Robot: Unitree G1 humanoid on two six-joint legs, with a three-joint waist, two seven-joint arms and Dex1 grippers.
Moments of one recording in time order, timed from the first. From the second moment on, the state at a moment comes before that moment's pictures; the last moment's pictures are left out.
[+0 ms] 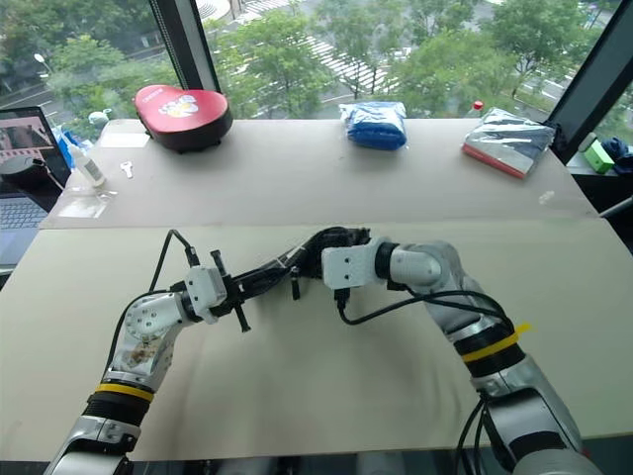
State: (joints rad) left arm -0.31 0.42 -0.08 0.21 -0.24 -0.44 -0.99; right arm -0.62 -0.59 0.30 0.01 -0.24 -0.17 0.85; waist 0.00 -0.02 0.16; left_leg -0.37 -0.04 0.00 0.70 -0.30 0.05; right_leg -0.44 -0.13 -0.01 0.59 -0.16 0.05
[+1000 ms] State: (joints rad) left arm -0.31 0.42 -0.09 0.21 -0.24 -0.43 -0.99; right arm -0.41 -0.40 0.25 -0.35 0.40 0.80 0.61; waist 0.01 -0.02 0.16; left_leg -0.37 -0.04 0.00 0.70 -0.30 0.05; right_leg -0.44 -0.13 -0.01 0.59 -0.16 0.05
